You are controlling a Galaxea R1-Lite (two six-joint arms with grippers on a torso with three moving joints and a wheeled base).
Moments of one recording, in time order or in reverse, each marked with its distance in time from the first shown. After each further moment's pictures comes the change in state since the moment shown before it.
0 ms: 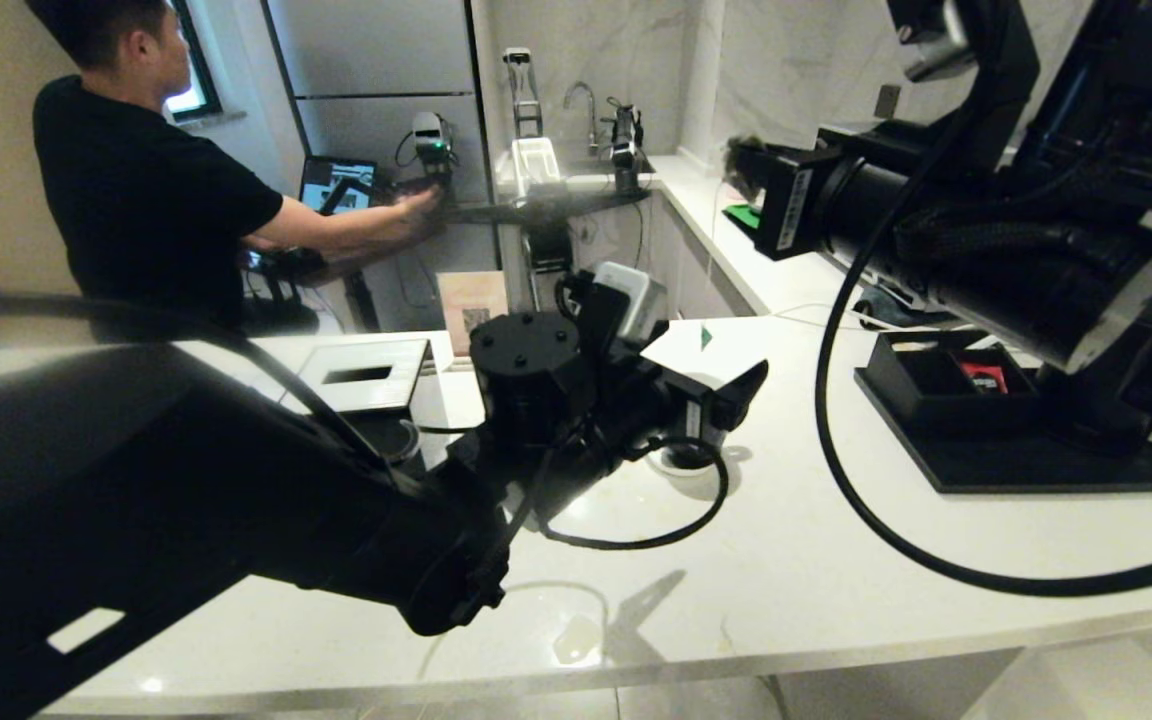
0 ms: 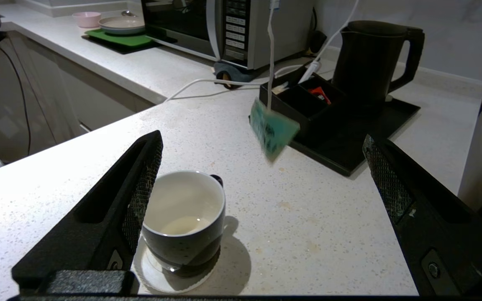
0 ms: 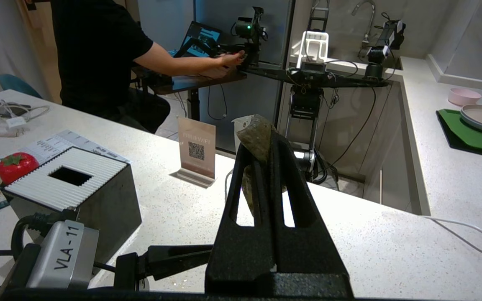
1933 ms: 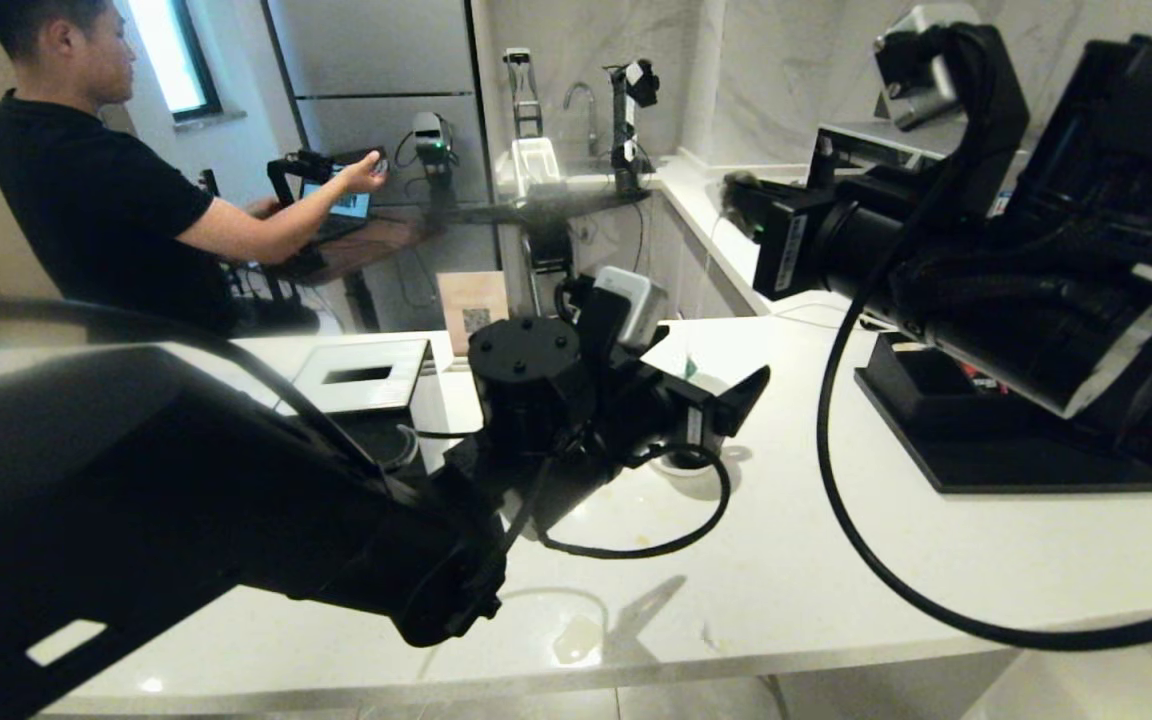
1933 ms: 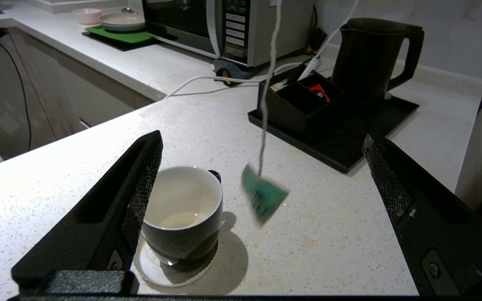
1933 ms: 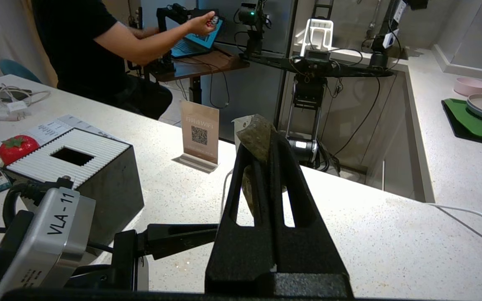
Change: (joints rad) left arm -0.010 -0.013 0.023 -0.002 0.014 -0.001; right arm 0.012 -0.014 0.092 -0.049 -0.008 -0.002
